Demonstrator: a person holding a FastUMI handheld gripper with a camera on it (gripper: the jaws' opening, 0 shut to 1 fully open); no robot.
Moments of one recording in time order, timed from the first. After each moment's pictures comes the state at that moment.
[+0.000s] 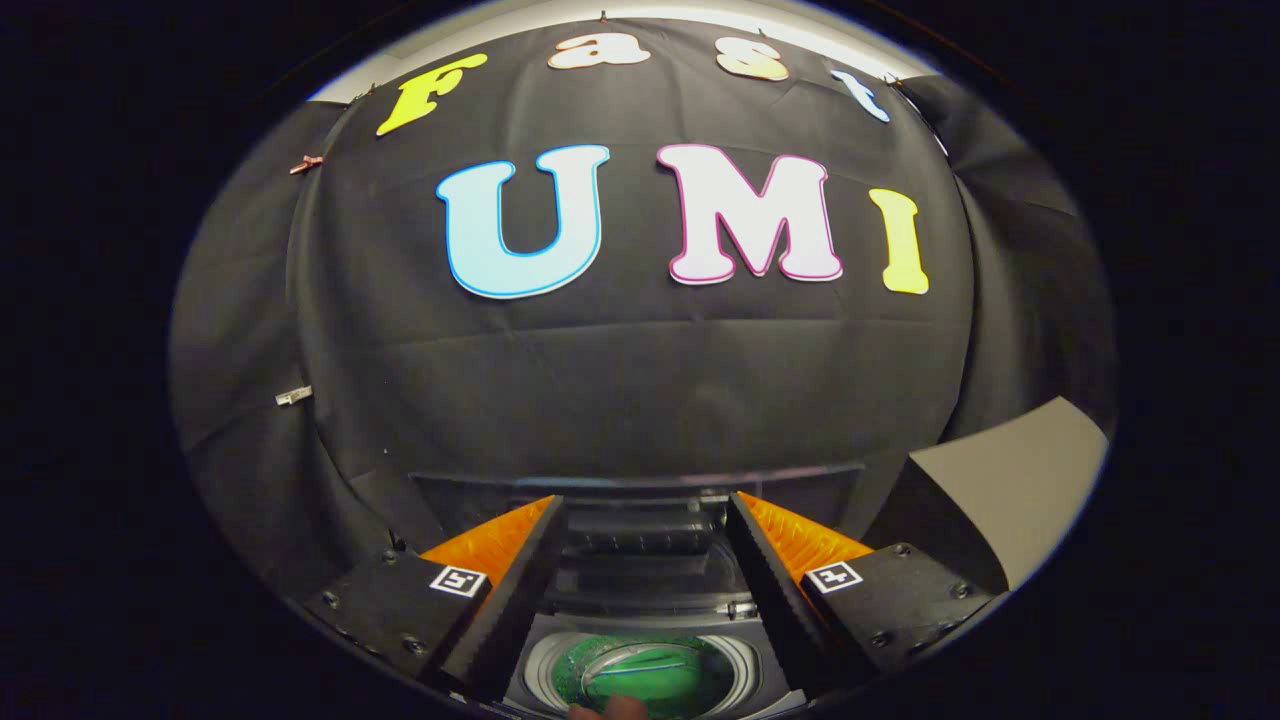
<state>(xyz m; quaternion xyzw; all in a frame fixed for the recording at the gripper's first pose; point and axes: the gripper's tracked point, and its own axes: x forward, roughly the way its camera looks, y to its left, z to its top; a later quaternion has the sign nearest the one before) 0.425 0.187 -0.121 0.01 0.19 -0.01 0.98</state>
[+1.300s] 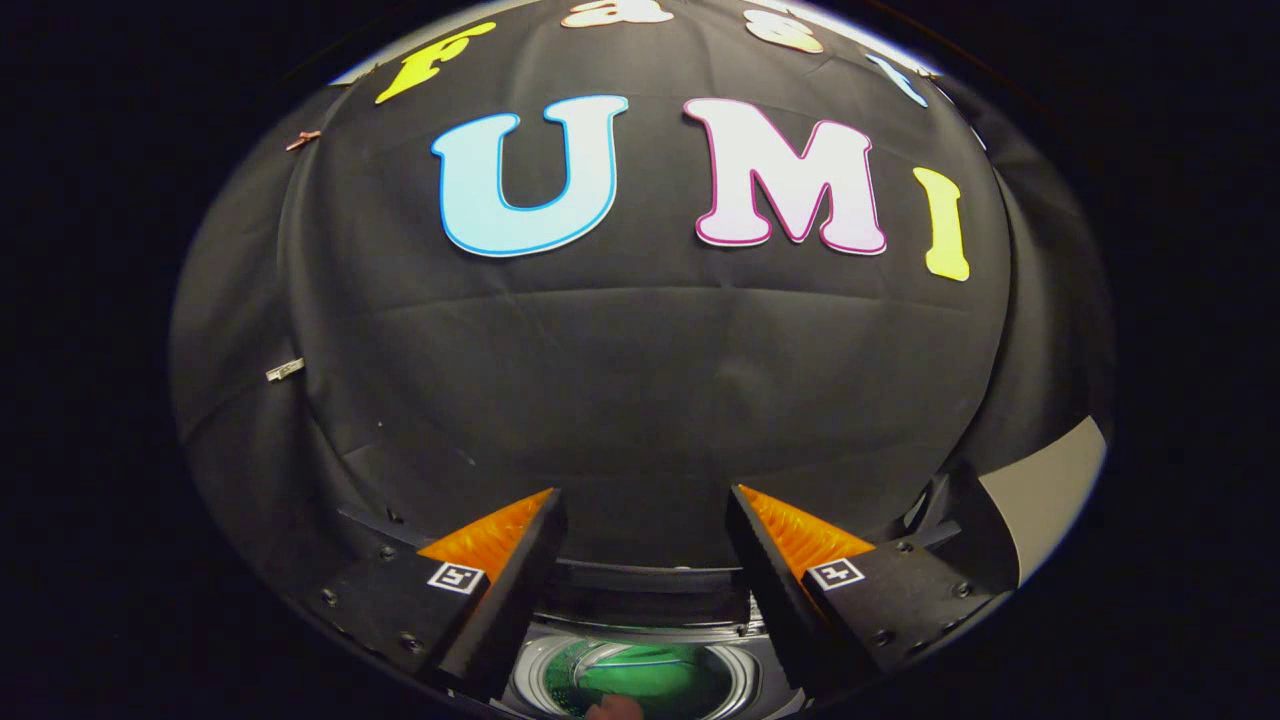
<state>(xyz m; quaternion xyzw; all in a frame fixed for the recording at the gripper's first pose) 0.459 0.191 -0.163 0.00 0.24 0.01 0.97</state>
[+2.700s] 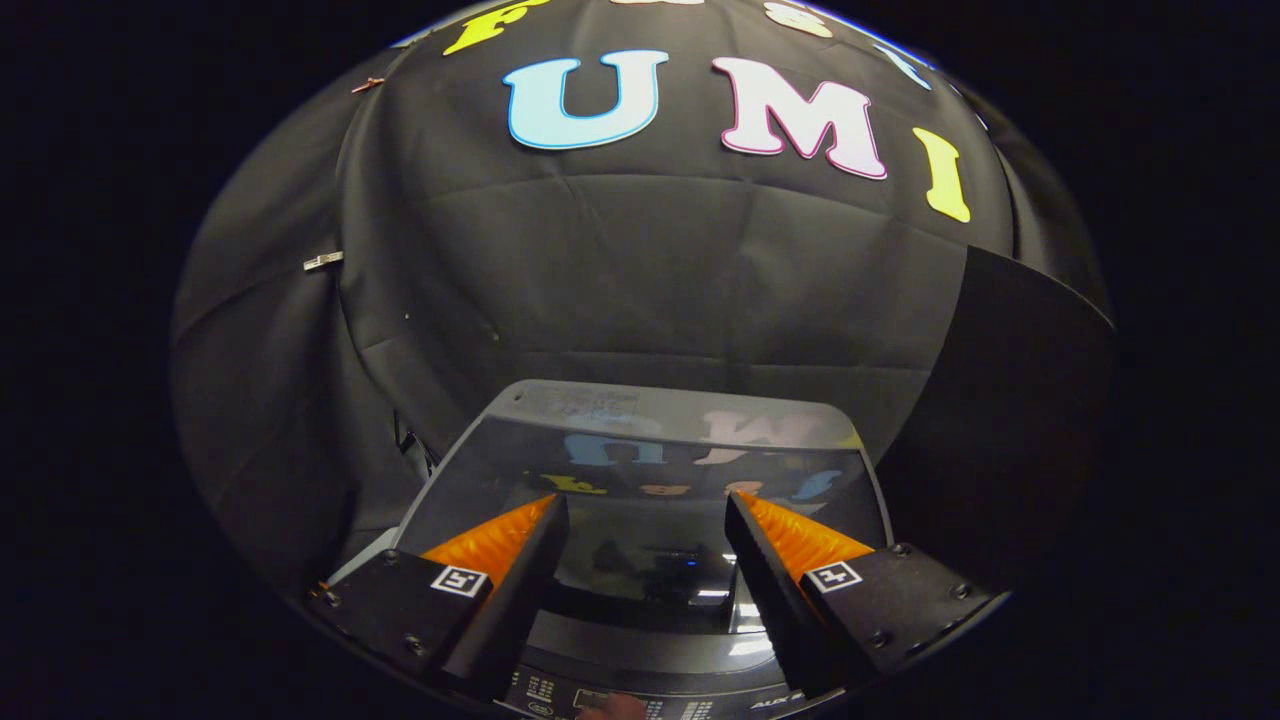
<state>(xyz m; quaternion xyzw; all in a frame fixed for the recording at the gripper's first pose) 0.322 0.191 -0.314 -0.03 0.30 0.04 0.95</state>
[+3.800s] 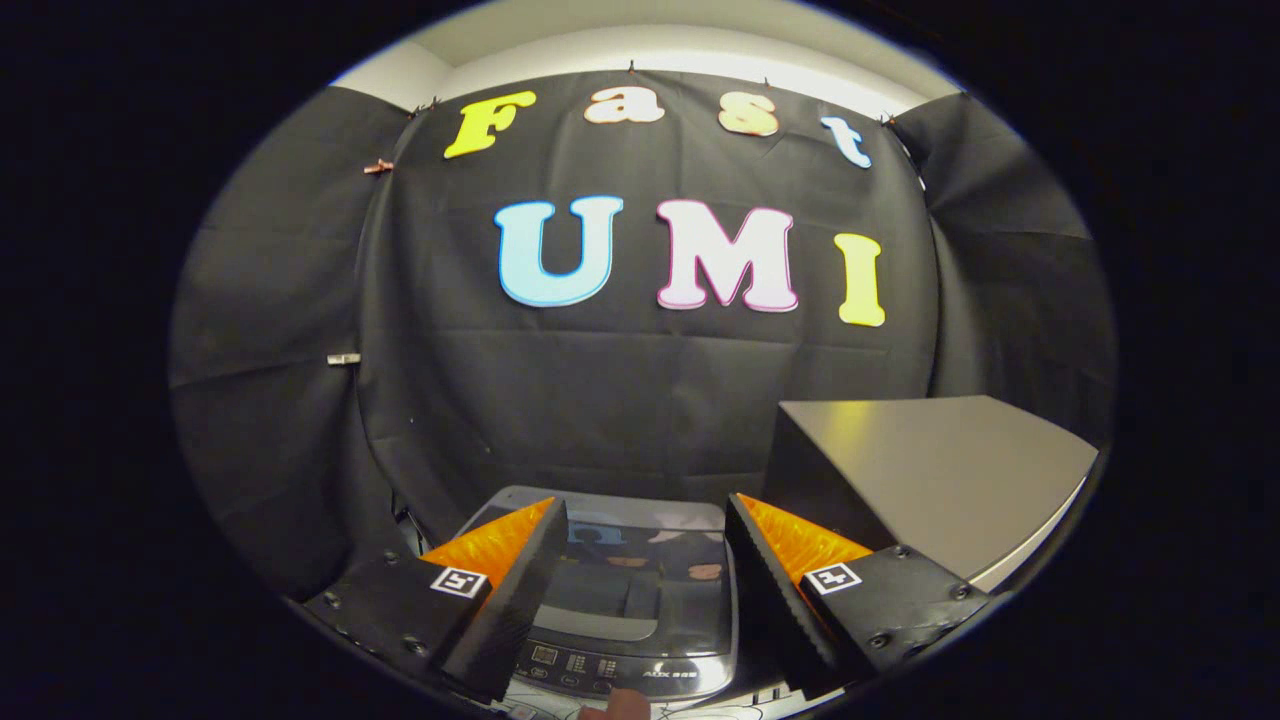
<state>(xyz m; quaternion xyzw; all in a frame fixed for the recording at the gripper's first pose) 0.221 0.107 -0.115 -0.03 0.11 0.02 0.99</state>
